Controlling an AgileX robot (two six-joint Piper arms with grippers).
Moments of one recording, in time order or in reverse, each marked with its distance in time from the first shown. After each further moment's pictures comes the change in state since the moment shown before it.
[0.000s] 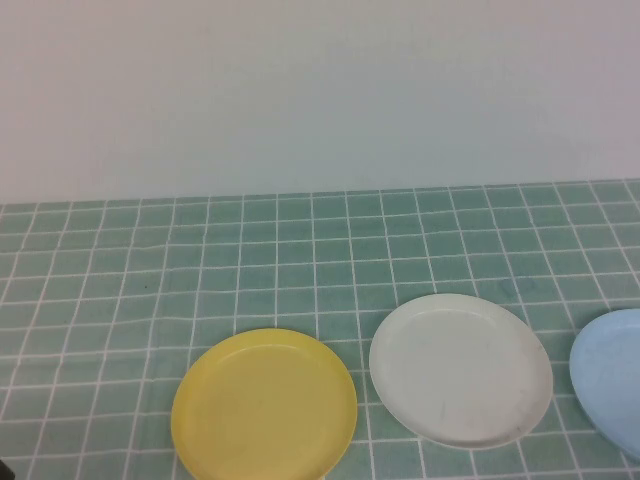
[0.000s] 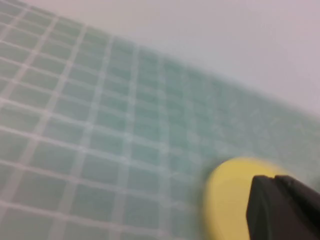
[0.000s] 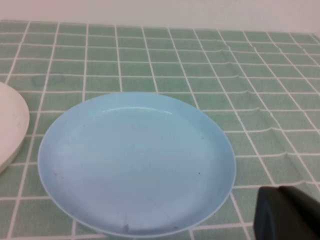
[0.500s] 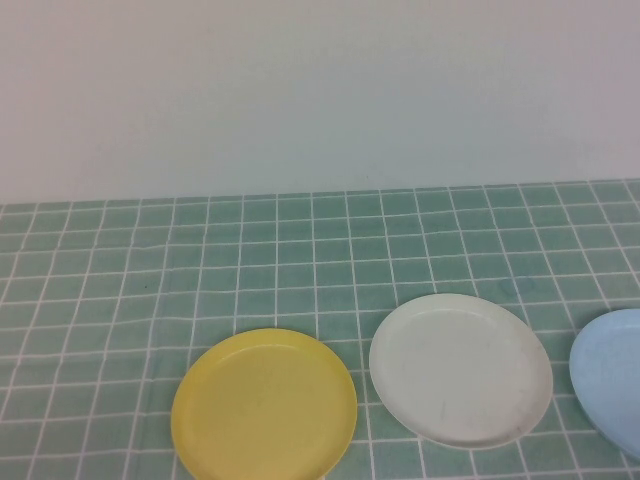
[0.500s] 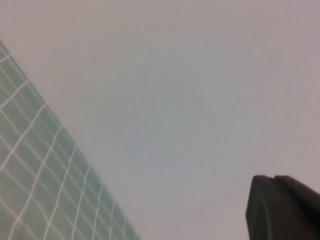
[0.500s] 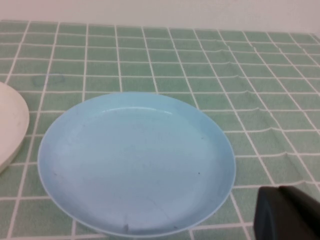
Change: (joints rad) right arm 0.000 0.000 0.000 0.000 0.000 0.000; left arm 0.000 0.000 0.000 -0.559 -0.307 0.002
